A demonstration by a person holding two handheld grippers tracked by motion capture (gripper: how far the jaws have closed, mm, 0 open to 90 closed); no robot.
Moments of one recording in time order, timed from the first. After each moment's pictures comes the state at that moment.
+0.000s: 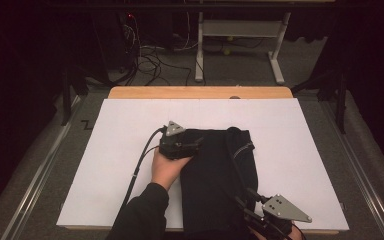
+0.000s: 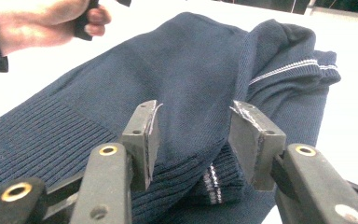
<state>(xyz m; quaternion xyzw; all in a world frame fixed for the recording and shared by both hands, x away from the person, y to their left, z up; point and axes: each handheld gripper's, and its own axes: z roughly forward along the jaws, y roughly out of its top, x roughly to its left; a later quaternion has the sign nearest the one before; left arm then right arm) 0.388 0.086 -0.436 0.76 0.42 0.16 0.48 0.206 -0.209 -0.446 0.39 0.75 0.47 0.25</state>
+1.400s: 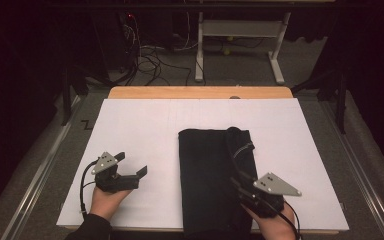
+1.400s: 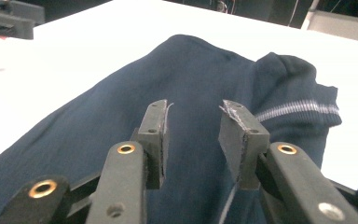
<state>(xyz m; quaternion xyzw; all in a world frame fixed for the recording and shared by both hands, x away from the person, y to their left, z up) 0.306 0.235 -0.468 0.72 0.44 0.17 0.50 0.255 -0.188 -0.419 0.39 0.76 0.46 0.25</state>
